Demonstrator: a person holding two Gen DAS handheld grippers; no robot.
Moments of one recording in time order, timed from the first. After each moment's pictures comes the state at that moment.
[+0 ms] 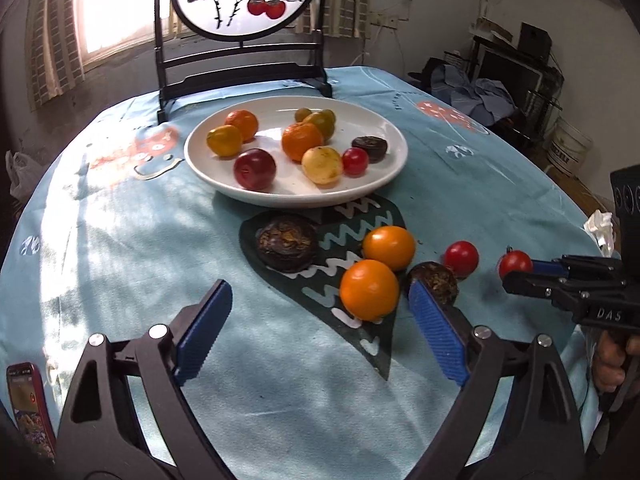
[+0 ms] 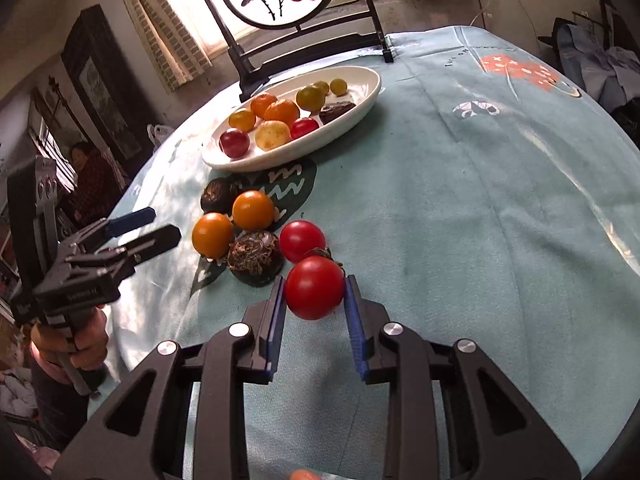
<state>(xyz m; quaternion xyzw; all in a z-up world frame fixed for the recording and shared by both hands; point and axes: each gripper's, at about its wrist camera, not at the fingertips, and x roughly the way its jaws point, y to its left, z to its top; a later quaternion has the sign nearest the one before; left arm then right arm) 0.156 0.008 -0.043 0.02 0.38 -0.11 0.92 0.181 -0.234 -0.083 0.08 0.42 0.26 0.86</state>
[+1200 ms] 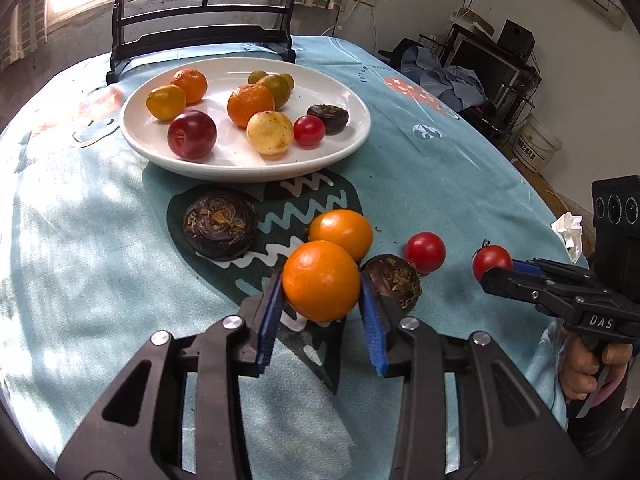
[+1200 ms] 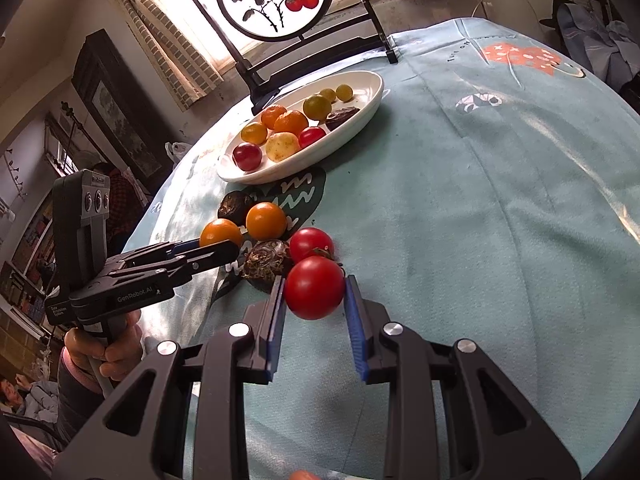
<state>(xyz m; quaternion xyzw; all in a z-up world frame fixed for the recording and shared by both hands) 0.178 -0.003 -0.059 -0.05 0.43 -0.18 0.89 0.181 -0.244 -0.083 0.12 0.42 0.29 0.85</state>
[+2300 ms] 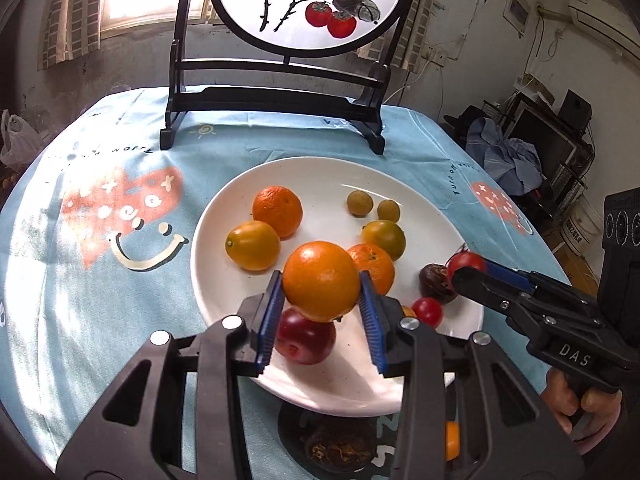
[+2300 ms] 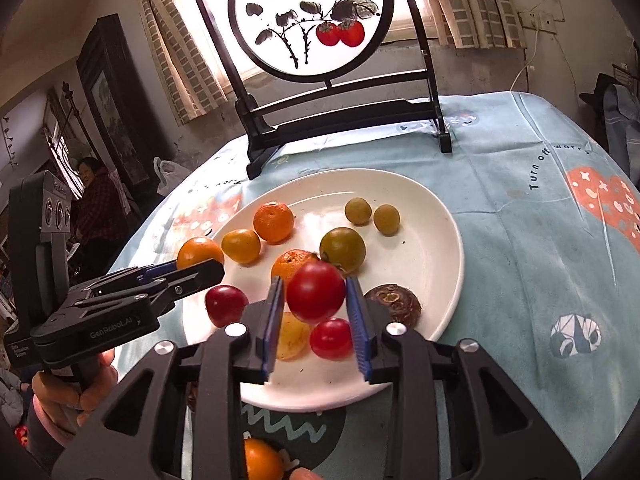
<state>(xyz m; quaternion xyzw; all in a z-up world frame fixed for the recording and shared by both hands) 0.304 0.053 -0.018 -0.09 0.37 -0.07 0.92 0.343 -0.150 -0.042 0.06 0.36 0.29 0.89</state>
